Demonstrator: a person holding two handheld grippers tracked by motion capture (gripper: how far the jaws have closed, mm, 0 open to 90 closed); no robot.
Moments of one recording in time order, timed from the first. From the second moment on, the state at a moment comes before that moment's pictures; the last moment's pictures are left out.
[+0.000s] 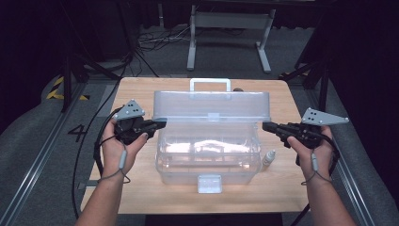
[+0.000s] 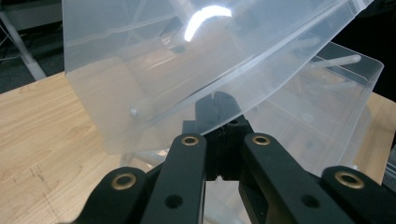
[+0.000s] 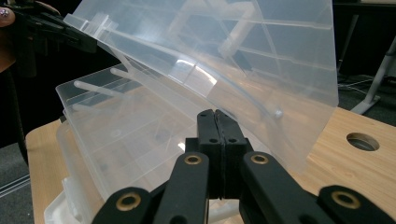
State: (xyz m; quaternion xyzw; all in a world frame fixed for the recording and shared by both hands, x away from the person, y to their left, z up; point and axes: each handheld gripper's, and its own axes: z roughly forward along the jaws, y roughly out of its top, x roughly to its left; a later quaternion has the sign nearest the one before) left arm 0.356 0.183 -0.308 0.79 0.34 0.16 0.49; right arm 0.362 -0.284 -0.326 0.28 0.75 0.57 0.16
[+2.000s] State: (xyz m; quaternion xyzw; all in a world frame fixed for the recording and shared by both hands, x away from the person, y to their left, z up) left arm 0.385 0.183 -0.291 0.78 0.36 0.16 0.49; right arm 0.384 -0.283 -0.306 0.32 0.72 0.56 0.25
